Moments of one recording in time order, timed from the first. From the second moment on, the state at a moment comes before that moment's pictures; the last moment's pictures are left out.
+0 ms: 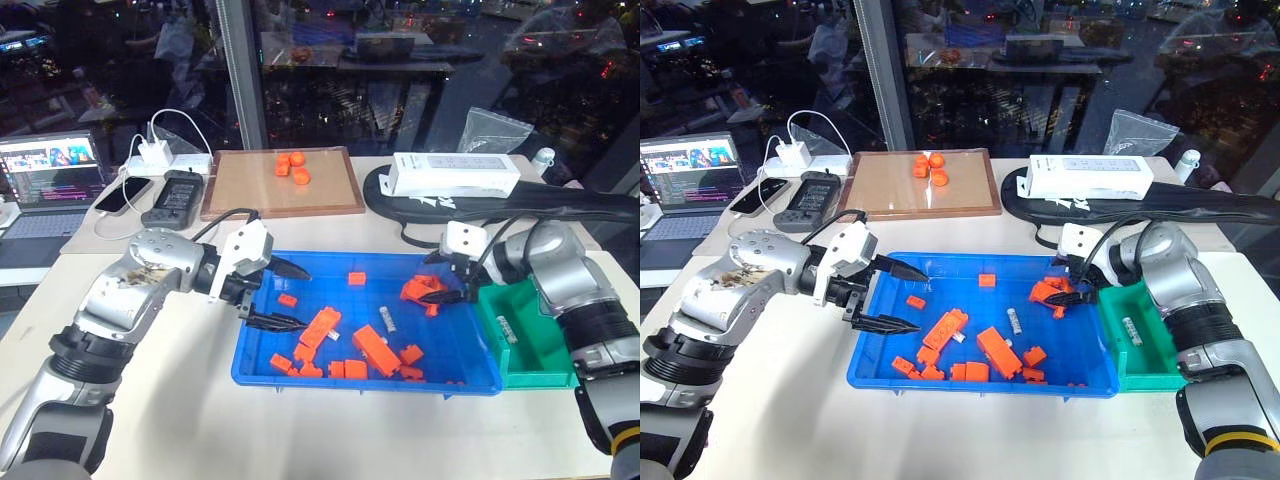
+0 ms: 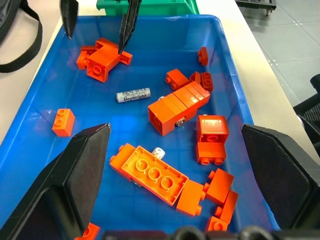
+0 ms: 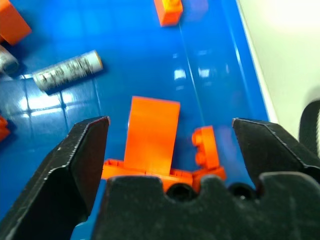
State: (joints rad) left arm -0.65 0.79 -0.20 -0.18 -0.46 0.57 -1.35; right arm -0.79 -0.82 0.26 0.37 -0.02 0.19 1.31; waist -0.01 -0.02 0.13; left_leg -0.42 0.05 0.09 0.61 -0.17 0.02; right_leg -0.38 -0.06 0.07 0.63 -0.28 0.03
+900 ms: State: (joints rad) left arm -0.61 0.82 -0.16 -0.25 -0.49 0.65 -1.29; right arm -0.78 -0.67 0.44 0.42 -0.09 0.09 1.40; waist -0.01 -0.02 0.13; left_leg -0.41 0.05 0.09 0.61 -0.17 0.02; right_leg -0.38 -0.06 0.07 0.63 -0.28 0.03
